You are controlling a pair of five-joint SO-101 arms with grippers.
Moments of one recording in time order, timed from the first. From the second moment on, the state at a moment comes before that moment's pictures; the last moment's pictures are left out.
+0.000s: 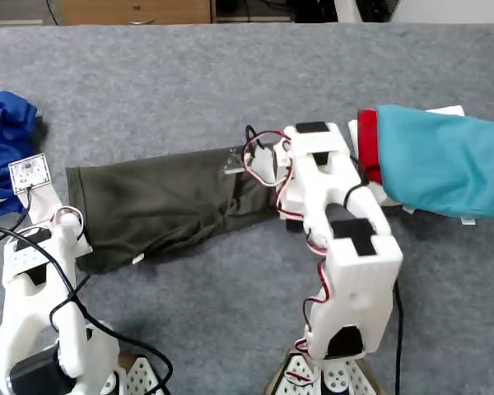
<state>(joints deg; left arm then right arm) -28.0 -27.9 66.5 31.0 -12.4 -9.9 24.2 8.3 79.6 62.0</state>
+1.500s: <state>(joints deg) -28.5 -27.8 56.1 44.9 -12.4 -9.6 13.1 -4.1 83.5 52.7</state>
